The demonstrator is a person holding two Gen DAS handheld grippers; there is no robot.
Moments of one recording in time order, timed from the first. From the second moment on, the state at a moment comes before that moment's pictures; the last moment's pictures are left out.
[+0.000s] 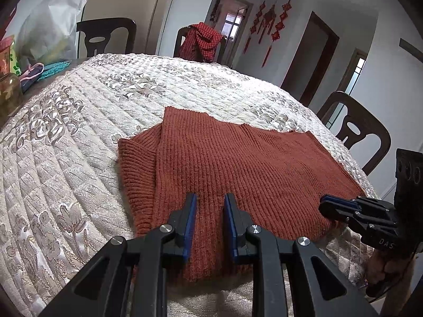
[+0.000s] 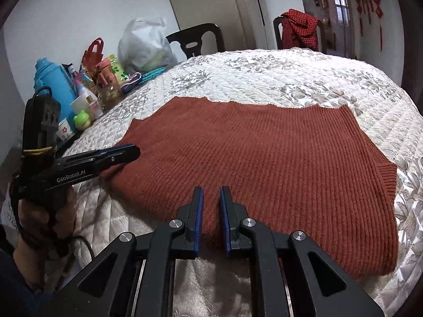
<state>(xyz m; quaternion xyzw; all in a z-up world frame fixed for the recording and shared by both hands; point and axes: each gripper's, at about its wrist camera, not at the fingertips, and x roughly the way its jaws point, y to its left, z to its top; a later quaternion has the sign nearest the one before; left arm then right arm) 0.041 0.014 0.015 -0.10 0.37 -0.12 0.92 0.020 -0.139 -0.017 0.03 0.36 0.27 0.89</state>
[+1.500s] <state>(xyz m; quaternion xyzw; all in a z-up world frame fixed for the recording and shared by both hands) 0.067 0.037 0.014 -0.12 0.40 -0.06 0.91 0.020 -0.134 -0.014 0.03 0.37 0.27 0.89</state>
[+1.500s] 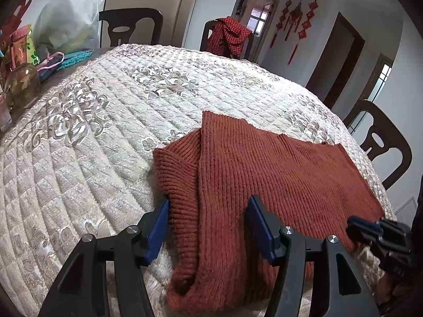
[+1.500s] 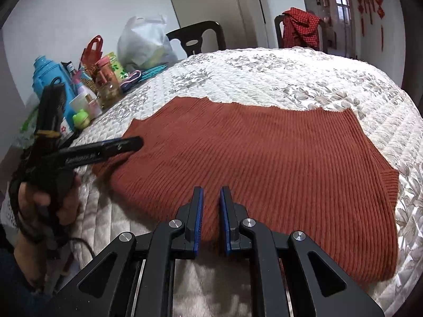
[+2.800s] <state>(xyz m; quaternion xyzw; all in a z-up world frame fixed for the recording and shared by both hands) 0.067 -0.034 0.092 -0.16 0.32 -0.26 0.90 -0.004 -0.222 0.007 0.11 0.32 0.22 0.91</state>
